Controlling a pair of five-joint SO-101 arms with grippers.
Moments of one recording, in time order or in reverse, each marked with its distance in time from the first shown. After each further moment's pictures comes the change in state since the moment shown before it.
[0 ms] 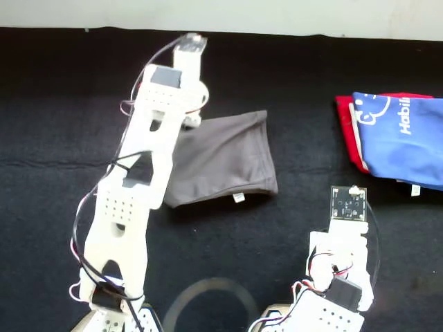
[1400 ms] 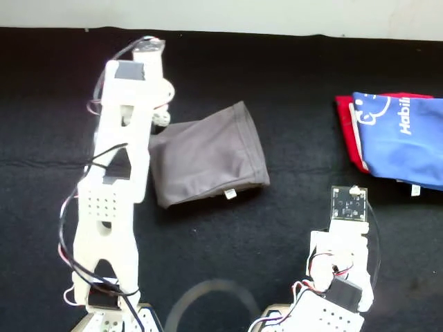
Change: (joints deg) left arm -7.3 -0.4 -0.4 2.5 0.0; right arm 0.2 -0.6 0.0 -2.2 0.0
